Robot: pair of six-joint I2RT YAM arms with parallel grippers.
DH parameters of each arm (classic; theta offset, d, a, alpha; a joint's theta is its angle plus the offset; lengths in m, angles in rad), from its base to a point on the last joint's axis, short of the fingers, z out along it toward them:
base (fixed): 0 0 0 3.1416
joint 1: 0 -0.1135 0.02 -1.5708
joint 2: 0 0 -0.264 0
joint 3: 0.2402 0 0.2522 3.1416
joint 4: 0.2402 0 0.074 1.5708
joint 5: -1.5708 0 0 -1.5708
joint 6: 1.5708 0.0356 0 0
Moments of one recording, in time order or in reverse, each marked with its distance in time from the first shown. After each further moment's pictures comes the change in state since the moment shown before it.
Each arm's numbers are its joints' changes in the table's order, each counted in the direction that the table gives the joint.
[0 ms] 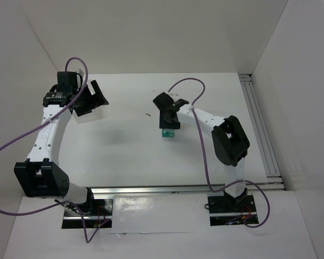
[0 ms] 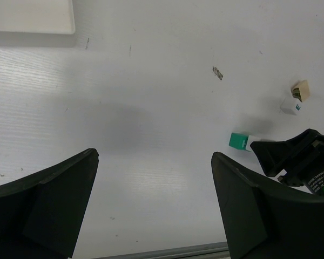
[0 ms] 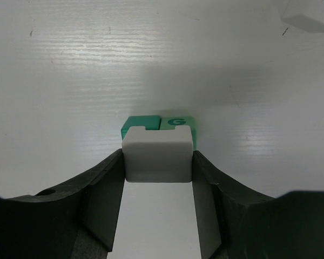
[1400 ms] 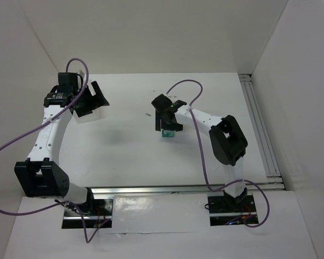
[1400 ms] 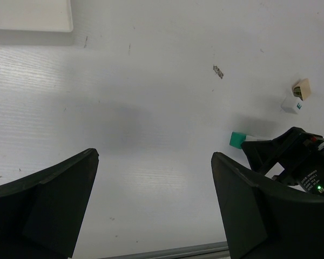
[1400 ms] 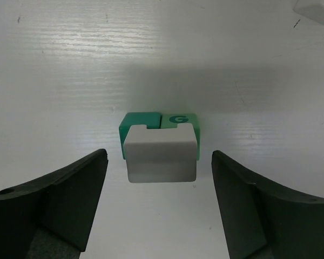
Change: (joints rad) left arm 0.000 0.000 -0.019 -0.014 -0.006 0.000; right arm -0.010 -0.023 0.000 0.007 0.003 -0.006
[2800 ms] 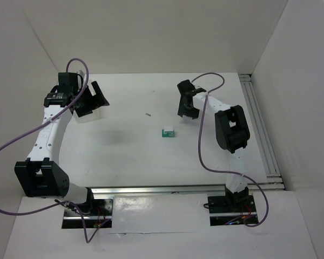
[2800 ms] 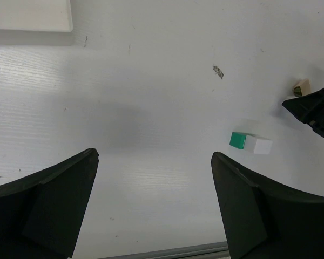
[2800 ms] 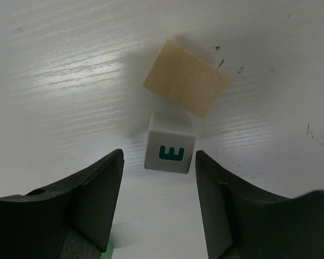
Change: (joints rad) left arm 0.001 -0.001 0.000 0.000 0.001 0.000; right arm 0.313 -0.137 0.116 -0.046 0.032 -0.100
